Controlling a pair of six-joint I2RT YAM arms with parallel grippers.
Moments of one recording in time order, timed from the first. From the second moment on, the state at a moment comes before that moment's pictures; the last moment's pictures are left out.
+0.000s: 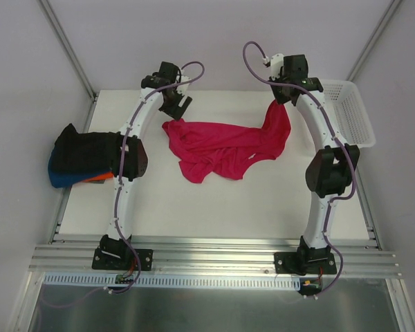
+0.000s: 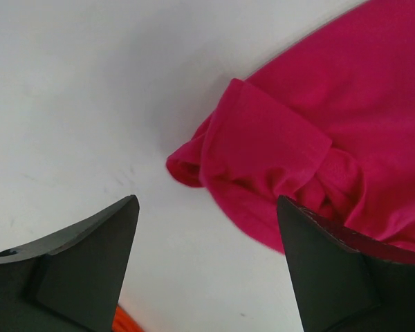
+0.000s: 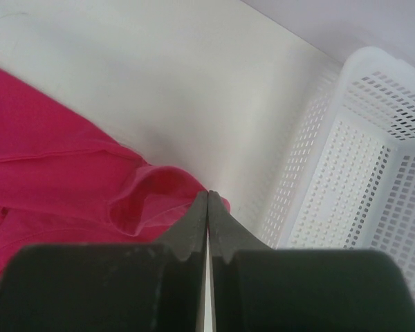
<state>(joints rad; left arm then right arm) -0.26 2.39 2.44 -1.05 -0.02 0.31 0.19 2.06 2.10 -0.74 0.04 -0.37</state>
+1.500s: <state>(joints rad) -0.09 1.94 1.78 -1.05 -0.14 0.34 0.12 2.10 2.11 -0.74 0.08 -0.35</state>
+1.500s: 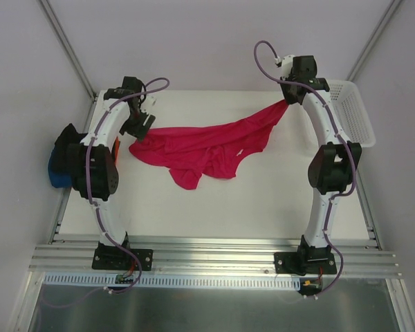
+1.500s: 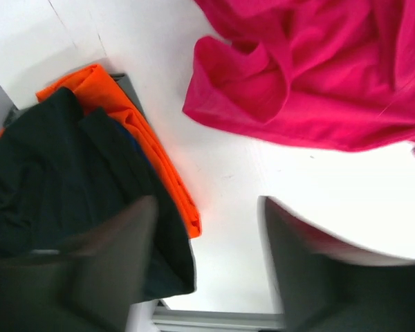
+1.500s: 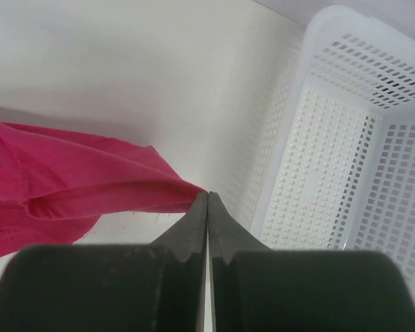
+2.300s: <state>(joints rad) -0.31 2.01 1.79 -0.90 -0.14 0.46 0.14 2.10 2.11 -0.74 0.09 -0.34</state>
